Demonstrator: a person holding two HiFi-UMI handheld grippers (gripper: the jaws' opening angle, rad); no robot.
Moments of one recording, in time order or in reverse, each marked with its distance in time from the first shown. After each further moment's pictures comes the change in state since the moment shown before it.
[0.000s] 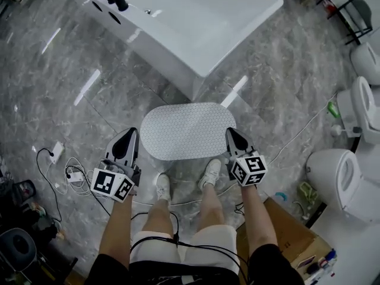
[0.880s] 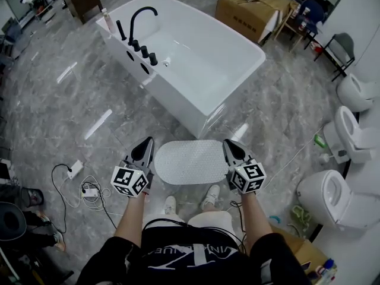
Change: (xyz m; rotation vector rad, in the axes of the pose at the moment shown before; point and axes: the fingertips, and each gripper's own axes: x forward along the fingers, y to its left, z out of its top) left arm -0.100 -0.044 0.174 0.042 -0.117 -0.010; right arm -0.124 0.142 0.219 -0.106 -0.149 0.111
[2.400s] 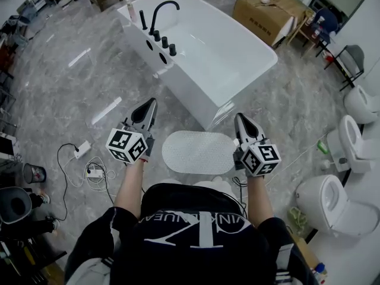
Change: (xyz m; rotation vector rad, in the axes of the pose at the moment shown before) left arm -0.028 0.007 0.124 0.062 -0.121 0.019; right arm -0.023 0.052 0.118 0.002 -0.163 0.045
